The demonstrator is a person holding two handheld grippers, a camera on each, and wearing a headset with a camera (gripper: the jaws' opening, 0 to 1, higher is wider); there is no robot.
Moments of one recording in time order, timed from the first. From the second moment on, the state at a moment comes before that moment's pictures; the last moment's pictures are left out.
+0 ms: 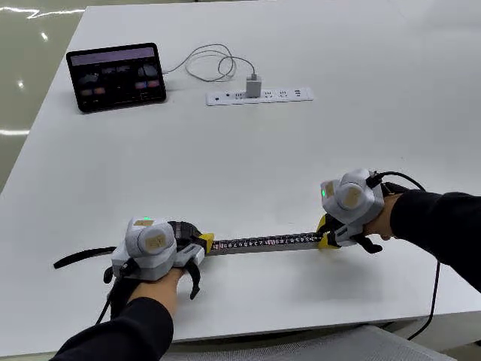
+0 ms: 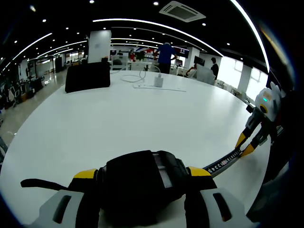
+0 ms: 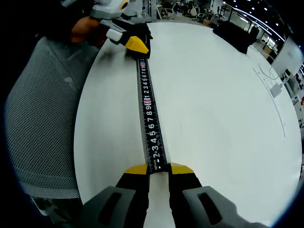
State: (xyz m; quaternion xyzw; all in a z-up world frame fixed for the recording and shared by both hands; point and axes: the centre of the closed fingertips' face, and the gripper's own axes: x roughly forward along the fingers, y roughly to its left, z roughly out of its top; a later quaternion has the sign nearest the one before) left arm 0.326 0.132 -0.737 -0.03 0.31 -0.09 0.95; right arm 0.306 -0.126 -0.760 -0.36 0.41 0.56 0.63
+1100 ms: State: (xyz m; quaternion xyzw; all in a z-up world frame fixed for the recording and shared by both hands) left arm 0.326 0.132 -0.738 -0.04 0.32 -0.09 0.94; right arm 0.305 -0.111 -0.761 -0.36 0.40 0.56 0.62
